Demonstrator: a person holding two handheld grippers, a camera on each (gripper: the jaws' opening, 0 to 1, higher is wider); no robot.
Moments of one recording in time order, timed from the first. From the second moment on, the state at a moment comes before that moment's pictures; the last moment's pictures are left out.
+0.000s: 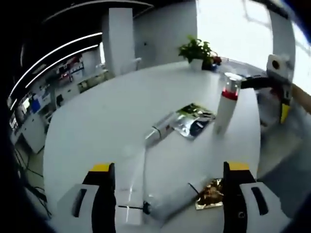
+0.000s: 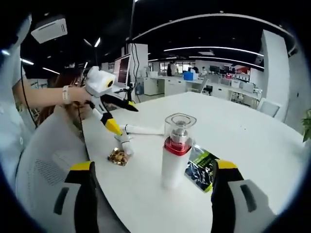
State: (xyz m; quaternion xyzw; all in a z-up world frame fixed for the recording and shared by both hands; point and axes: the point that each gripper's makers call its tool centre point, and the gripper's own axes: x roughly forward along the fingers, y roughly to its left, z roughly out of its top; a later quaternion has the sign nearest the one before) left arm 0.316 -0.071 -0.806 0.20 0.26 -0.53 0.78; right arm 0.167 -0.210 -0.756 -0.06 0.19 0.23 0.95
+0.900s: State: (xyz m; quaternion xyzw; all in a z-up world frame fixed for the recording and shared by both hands) left arm 0.383 -0.068 -0.874 0.23 0.37 -0.46 0.77; right arm 0.170 -0.220 -0.755 -0.02 0.20 0.21 0.96
